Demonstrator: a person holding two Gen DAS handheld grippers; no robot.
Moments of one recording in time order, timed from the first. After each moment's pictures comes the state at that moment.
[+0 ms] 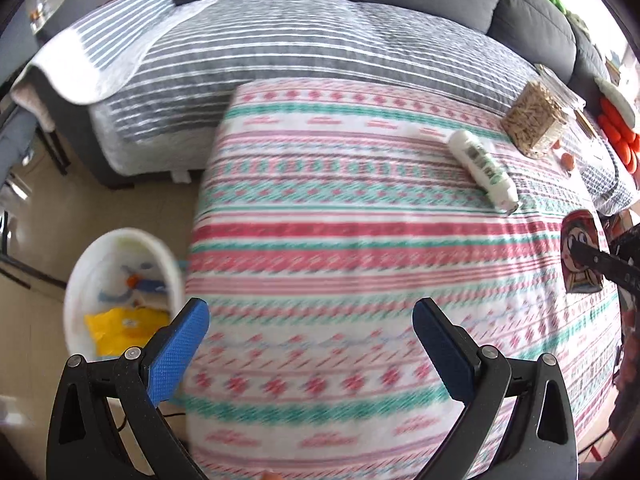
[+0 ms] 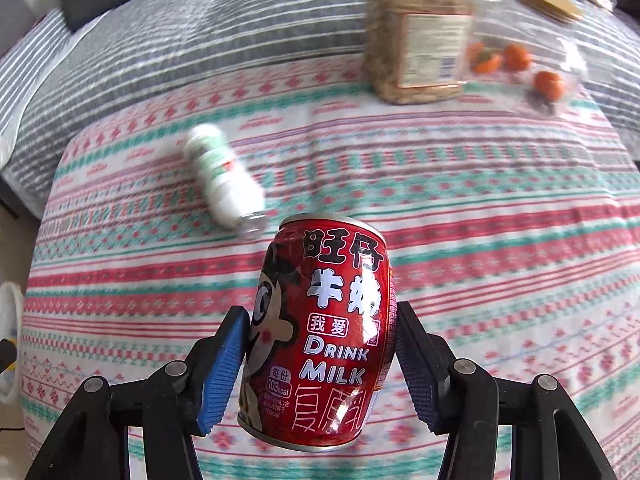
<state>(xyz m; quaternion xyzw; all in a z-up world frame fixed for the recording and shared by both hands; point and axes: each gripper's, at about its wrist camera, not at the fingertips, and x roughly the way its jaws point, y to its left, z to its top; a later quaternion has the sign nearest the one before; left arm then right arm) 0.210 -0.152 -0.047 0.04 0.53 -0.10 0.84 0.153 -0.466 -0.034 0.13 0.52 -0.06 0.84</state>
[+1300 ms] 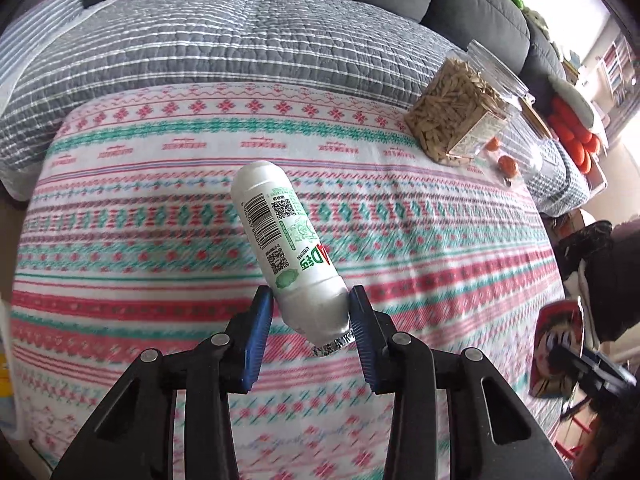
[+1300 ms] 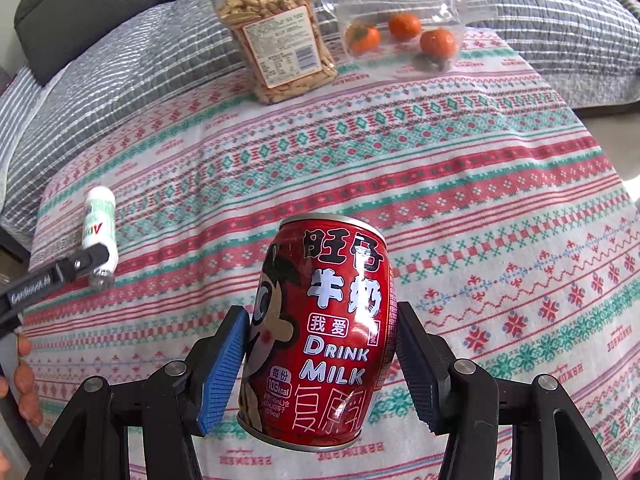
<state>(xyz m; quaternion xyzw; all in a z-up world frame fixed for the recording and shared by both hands) 0.244 -0.286 -0.071 -0.01 0.53 -0.20 0.82 0.098 -0.547 -0.025 0.19 0.51 -0.08 0.83</state>
